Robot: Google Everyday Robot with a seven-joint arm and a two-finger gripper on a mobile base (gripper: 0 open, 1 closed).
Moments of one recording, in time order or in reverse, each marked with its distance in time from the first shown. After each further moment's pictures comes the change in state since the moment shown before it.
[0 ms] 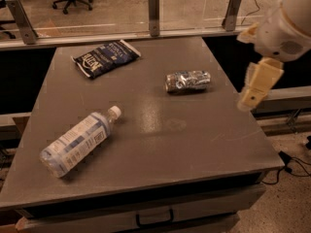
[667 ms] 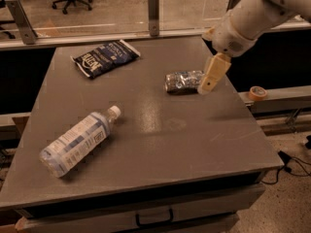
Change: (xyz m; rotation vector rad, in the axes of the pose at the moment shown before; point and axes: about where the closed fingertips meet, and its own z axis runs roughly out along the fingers) arm -0.048 -0.076 0.093 0.006 -0.145 -0.025
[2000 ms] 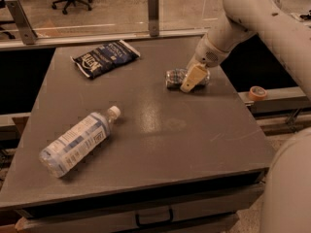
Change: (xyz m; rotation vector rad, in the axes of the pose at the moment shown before) arm 0.012 -0.026 0.098 -0.136 0.023 0.188
